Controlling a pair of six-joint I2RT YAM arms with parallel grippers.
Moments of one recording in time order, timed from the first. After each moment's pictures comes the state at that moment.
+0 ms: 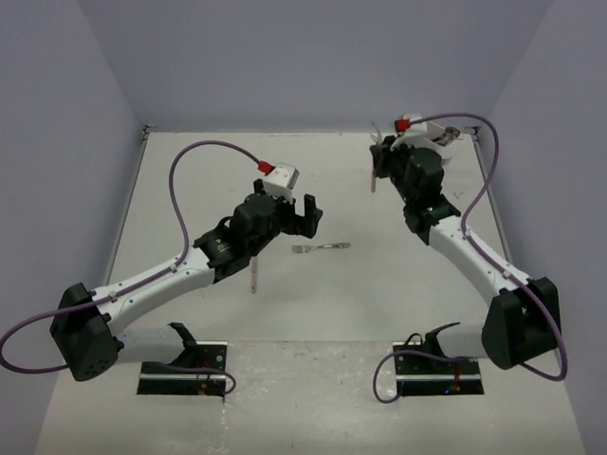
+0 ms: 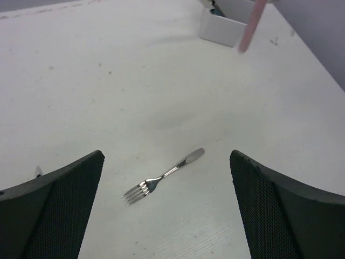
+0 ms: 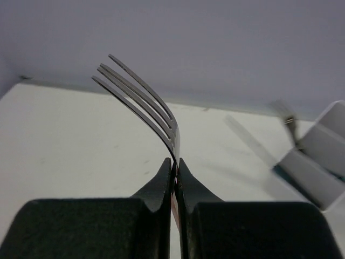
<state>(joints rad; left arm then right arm) -0.86 1.24 0.93 0.05 -0.26 -0.30 0.42 1.31 0.95 0.28 0.03 0.19</state>
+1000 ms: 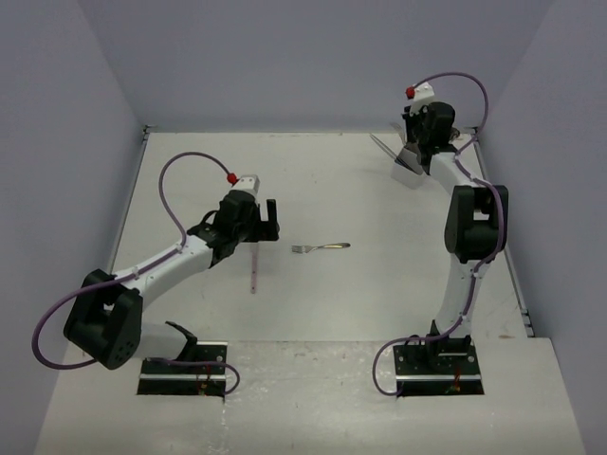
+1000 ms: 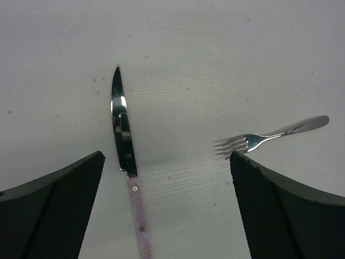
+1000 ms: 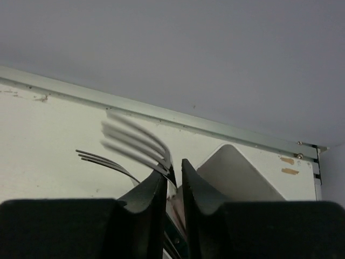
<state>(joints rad) -0.53 1.35 0.79 -0.15 -0.16 -0.44 0.01 2.13 1.65 0.22 -0.09 -0.25</state>
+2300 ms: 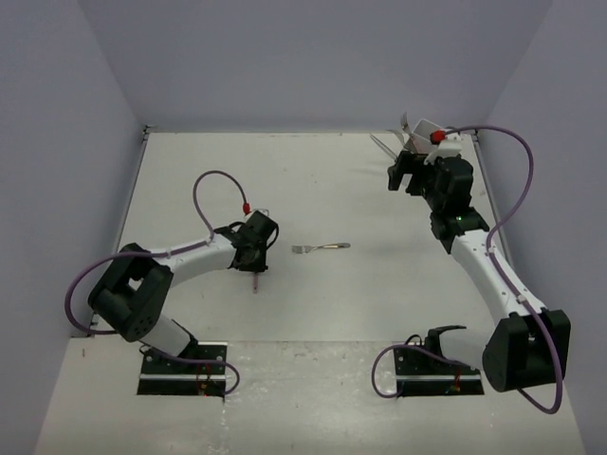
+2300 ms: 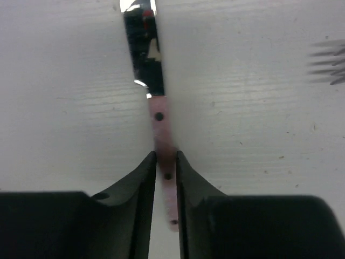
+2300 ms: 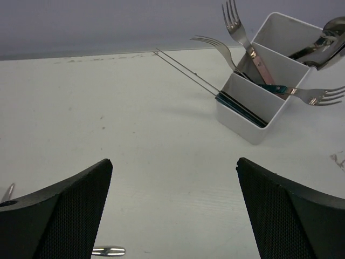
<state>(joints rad) -0.62 1.53 0.78 -0.44 -0.22 -0.56 0.15 1.22 0.92 0.03 0.00 0.18</state>
